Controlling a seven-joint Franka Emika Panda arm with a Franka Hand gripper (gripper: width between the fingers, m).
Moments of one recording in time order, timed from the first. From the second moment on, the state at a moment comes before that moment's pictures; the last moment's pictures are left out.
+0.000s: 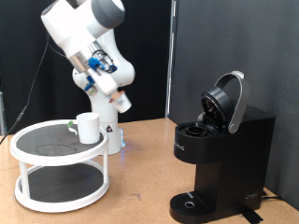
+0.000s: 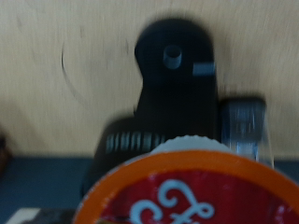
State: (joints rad) arm 0.02 -0.37 -0.38 -2.41 0.62 2.04 1.88
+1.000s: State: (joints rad) arm 0.12 -0.32 -0.28 -2.34 0.85 2.04 1.95
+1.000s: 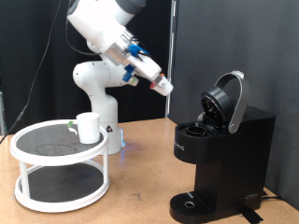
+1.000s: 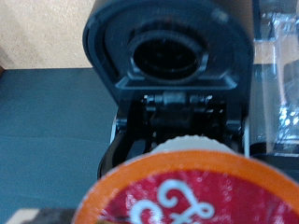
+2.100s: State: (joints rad) arm 0.14 -0.22 -0.19 -2.29 0.85 2.14 1.97
